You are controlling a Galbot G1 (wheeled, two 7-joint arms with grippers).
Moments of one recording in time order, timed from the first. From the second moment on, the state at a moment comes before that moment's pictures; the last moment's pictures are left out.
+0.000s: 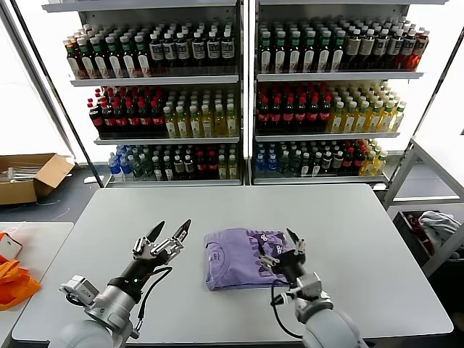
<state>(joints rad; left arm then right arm) 1.45 -1.16 -0.53 -2.28 -0.90 0.32 -0.01 -1.20 1.17 0.11 2.04 0.21 -0.41 0.21</state>
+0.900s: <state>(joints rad) 1.45 -1.16 -0.54 -2.27 -0.90 0.32 -0.01 -1.02 1.30 -0.07 1.80 0.43 -0.41 0.28</state>
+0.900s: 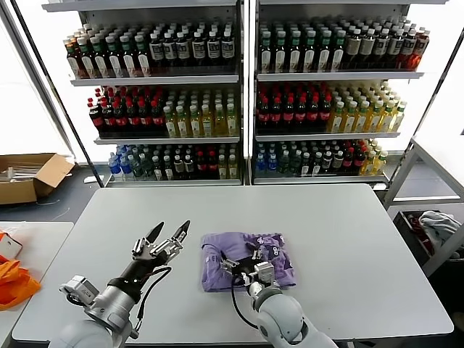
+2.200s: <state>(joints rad) 1.55 -1.27 -0.75 -2.27 -0.62 0.33 0.13 -1.63 1.28 0.65 2.19 0.36 -0.03 0.00</state>
